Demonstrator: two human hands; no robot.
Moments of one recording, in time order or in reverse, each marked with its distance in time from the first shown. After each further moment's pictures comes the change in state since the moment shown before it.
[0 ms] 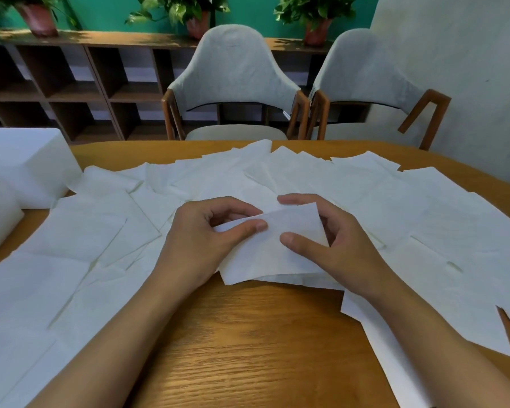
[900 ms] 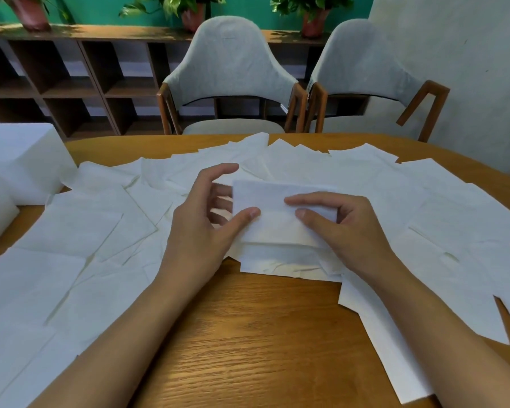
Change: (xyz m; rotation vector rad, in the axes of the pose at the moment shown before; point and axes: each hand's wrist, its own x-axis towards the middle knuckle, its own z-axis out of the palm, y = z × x) left_hand -0.002 -0.003 0.013 -0.024 0.124 0.016; right_hand 0.008 0.014 -0.012 -0.045 0.156 -0.016
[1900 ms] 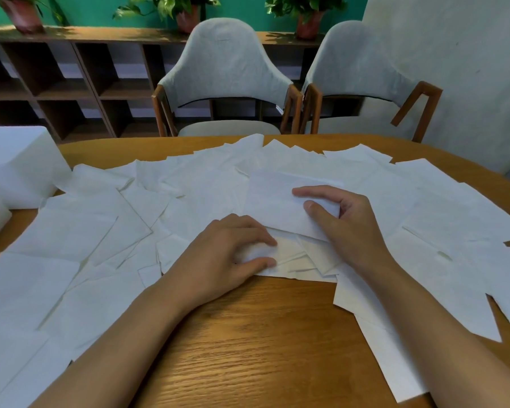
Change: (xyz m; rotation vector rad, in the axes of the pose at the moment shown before) left_hand -0.004 -0.020 0.008 0.370 -0.483 0.269; right_hand 0.008 0.014 -0.005 -0.104 0.109 0.019
